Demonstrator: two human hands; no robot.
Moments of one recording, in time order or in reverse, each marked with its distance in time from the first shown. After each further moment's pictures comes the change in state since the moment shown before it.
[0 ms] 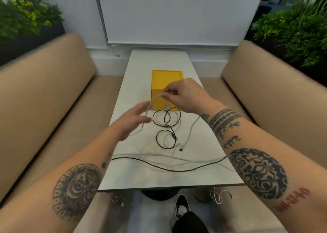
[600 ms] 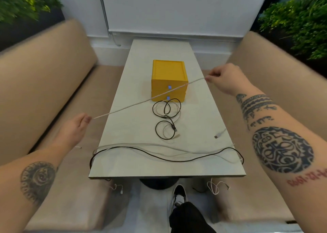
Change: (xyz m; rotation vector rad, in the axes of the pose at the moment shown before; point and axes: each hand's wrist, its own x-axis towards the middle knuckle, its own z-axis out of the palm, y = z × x) left_hand -0.067 -0.127 -0.127 0.664 0.522 -0.014; right_hand -0.017 0.085 -0.050 -0.081 0.057 0.377
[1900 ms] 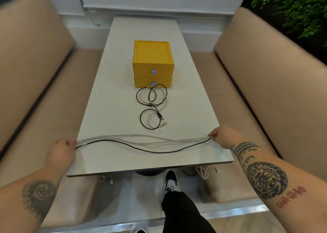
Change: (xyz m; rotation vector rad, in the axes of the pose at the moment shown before) left_hand -0.025 -0.105 0.121 0.173 -0.106 -0.456; right_hand -0.102 0.188 0.150 -0.241 -0.547 0.403
